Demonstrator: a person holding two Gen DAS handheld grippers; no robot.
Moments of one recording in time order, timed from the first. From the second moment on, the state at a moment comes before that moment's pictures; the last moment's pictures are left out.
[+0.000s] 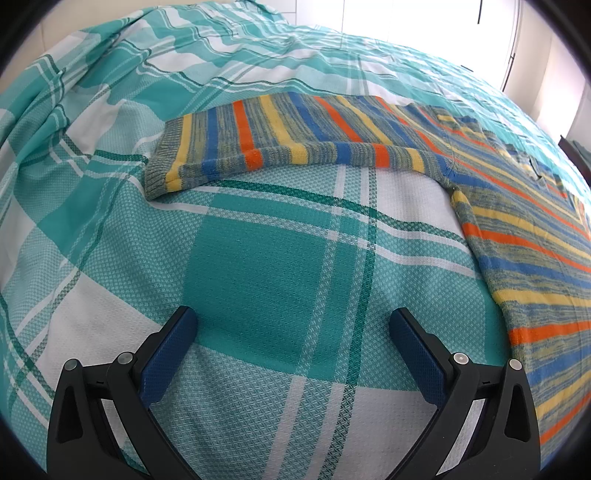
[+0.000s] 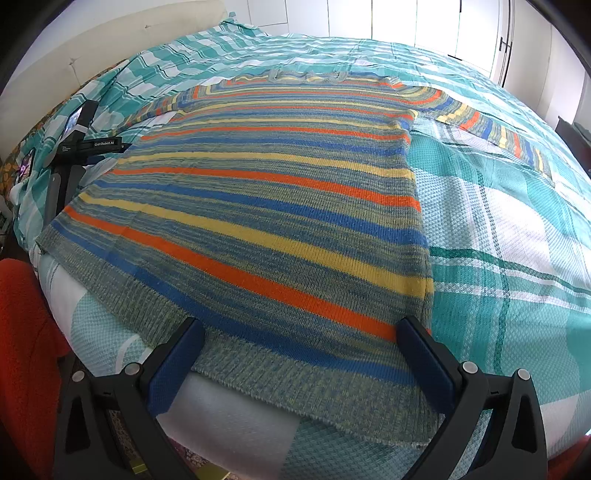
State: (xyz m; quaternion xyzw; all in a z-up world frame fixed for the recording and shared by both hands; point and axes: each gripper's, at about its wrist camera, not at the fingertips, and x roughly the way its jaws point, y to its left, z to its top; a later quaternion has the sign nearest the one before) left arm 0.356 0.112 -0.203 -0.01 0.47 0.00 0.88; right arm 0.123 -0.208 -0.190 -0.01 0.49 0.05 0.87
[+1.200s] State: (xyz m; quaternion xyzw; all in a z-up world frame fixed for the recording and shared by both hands) left arm 0.355 0.113 -0.203 -0.01 0.47 0.00 0.88; right arm 0.123 -0.206 -0.189 -0.01 0.48 0.05 0.87
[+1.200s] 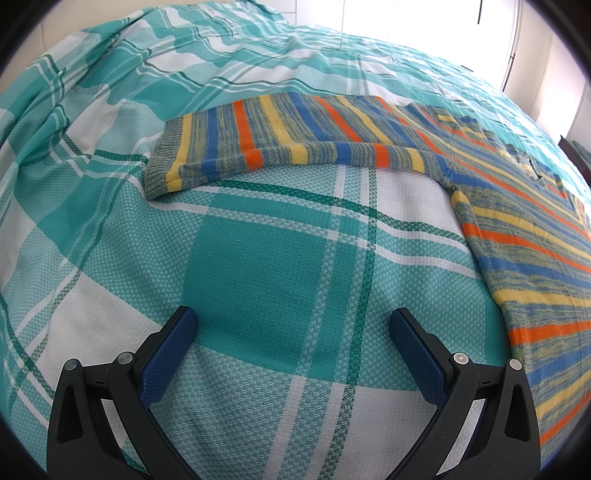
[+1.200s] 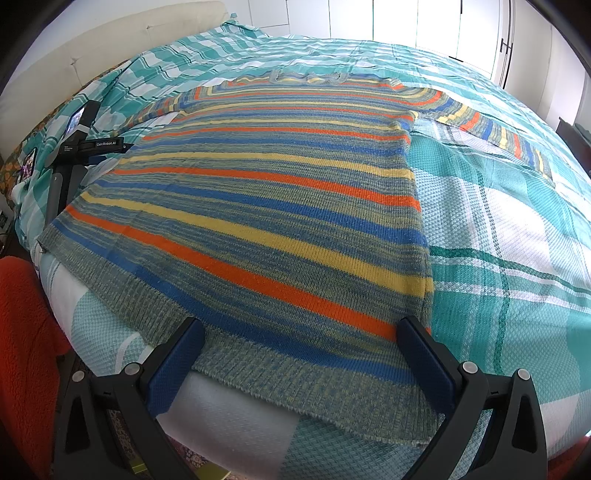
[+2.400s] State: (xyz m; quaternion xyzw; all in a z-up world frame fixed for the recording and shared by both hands) left arm 0.354 0.113 -0.203 -0.01 0.48 0.00 0.88; right arm 0.123 -0.204 -0.189 -0.01 0.48 0.05 0.87
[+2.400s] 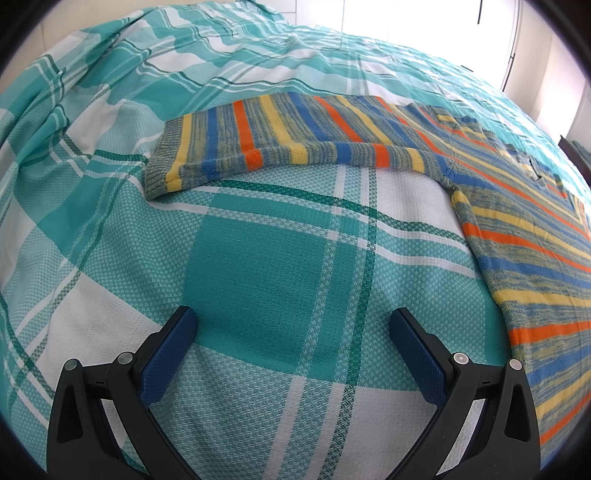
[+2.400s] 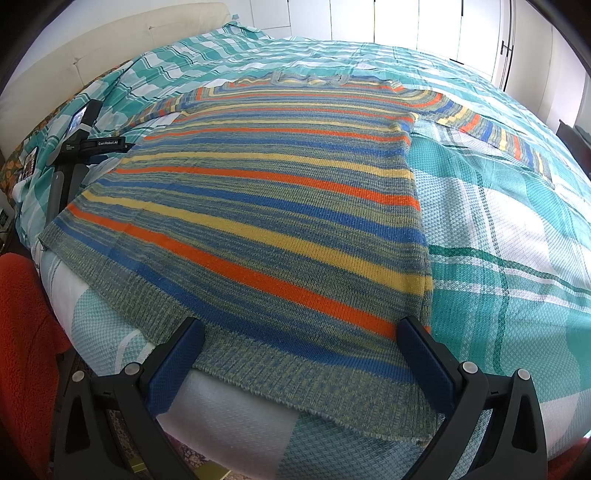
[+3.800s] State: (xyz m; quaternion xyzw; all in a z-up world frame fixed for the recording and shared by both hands) left arm 0.359 0.112 -0.202 -0.01 0.48 0.00 0.88; right arm 0.106 -0.213 -0.160 0.05 0.47 0.05 0.88
